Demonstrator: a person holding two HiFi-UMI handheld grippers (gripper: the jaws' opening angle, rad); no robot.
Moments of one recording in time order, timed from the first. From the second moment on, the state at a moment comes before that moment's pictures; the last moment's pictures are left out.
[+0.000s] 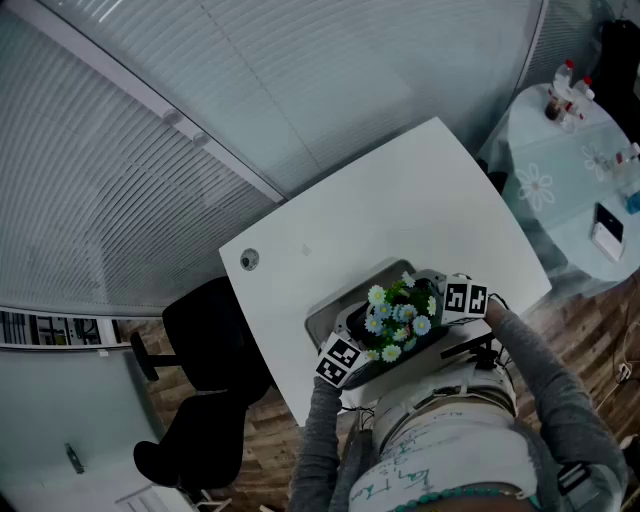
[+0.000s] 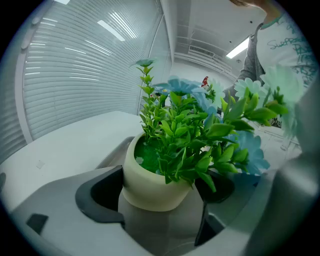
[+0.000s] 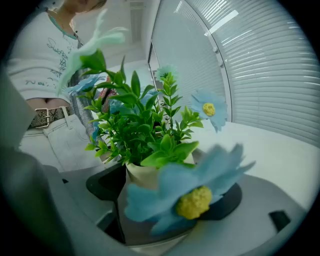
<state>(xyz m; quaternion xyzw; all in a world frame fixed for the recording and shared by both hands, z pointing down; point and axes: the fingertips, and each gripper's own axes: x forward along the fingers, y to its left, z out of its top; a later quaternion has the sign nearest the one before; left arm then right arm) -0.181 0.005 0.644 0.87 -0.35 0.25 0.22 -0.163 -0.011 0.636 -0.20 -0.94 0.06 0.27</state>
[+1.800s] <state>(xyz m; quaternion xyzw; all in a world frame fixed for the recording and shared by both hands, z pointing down) -0.180 0.005 0.634 0.87 -0.37 0.24 0.21 -0.163 -0.009 0.636 -0.21 -0.94 0.06 0.28</state>
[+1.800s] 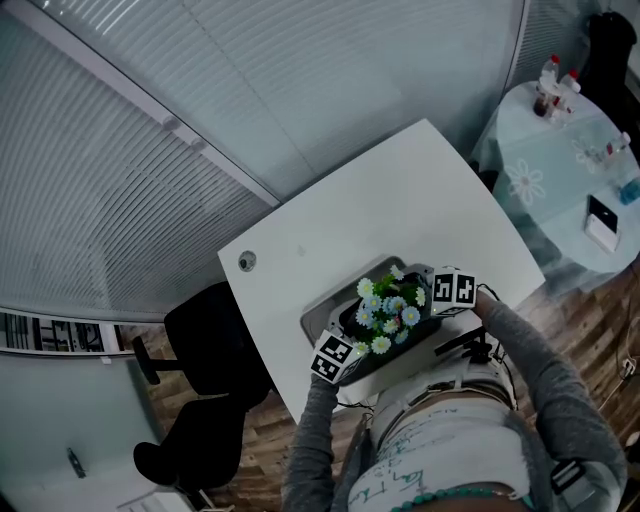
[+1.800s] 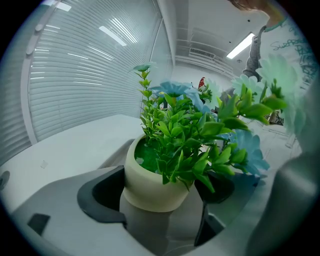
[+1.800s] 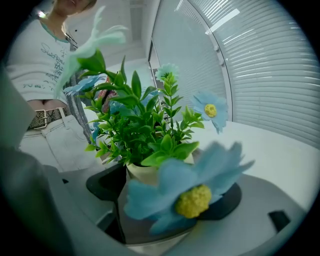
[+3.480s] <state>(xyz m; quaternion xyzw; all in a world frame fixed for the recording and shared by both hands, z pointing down) -0.181 -0.005 0.475 0.87 -0.40 0.19 0.21 -0.162 -0.022 0.487 -0.23 -0.92 0.06 0.32</state>
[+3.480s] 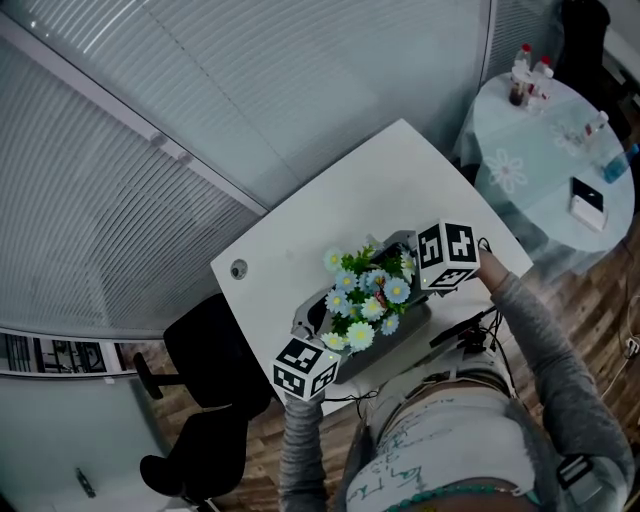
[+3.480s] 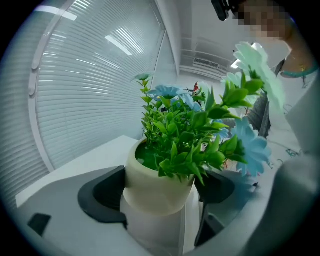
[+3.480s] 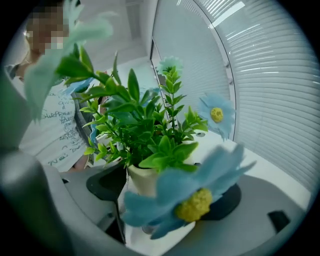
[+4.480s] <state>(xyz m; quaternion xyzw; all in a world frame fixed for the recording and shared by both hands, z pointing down) -0.177 -0.001 0.436 0.87 -0.41 0.18 0.20 -0.158 -0.018 0.445 -0.23 -0.92 0.05 0.32</state>
